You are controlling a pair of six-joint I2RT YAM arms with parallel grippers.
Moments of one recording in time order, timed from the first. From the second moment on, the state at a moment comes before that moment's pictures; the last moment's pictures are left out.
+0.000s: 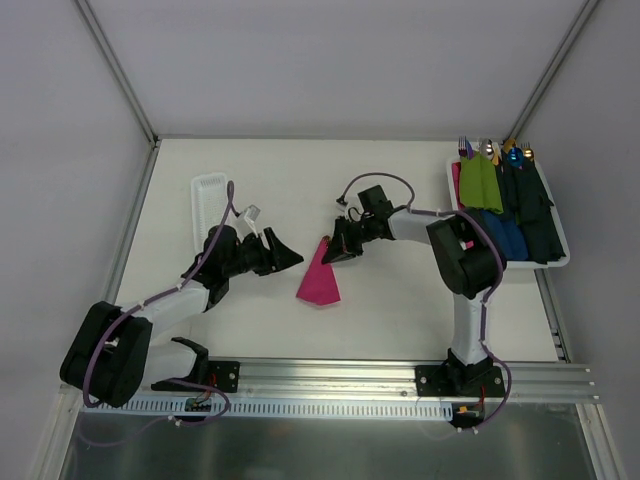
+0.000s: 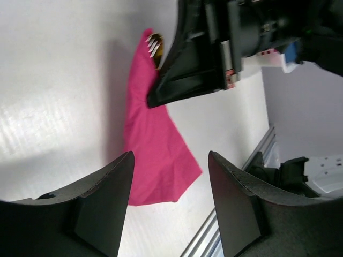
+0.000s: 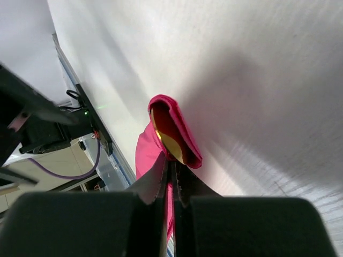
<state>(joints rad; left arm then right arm) -0.40 1.21 0.39 0.43 0.50 -0.80 0.50 2.04 1.20 -0.19 -0.83 0.52</state>
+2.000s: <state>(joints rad) -0.49 1.15 0.43 0.55 0.79 -0.81 0.62 1.60 1.21 -0.36 -0.93 0.36</state>
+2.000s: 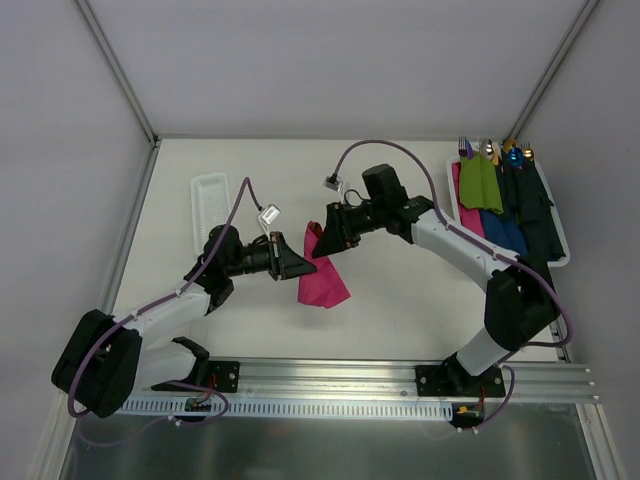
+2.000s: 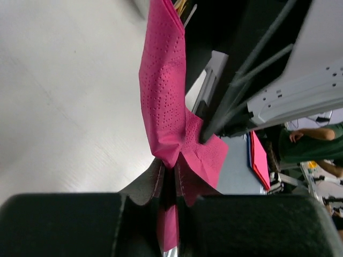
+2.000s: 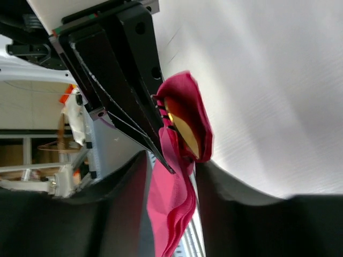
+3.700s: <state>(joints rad) -0.50 0.99 0.36 0.78 0.45 -1.04 0.64 1.58 1.31 -0.44 -0.96 0.27</state>
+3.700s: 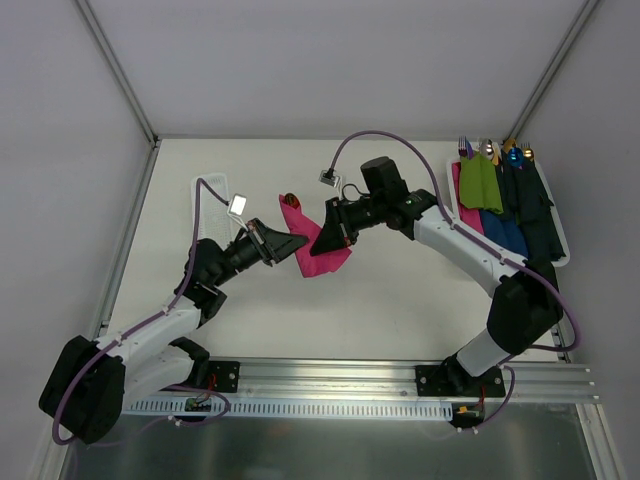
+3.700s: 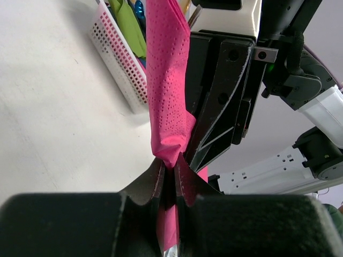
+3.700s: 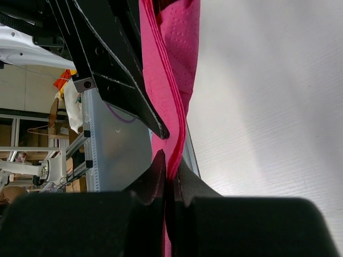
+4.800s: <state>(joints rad) -0.50 0.97 0.46 0.62 0.46 -0.98 0.66 1.53 1.27 -0.43 -0.99 0.23</state>
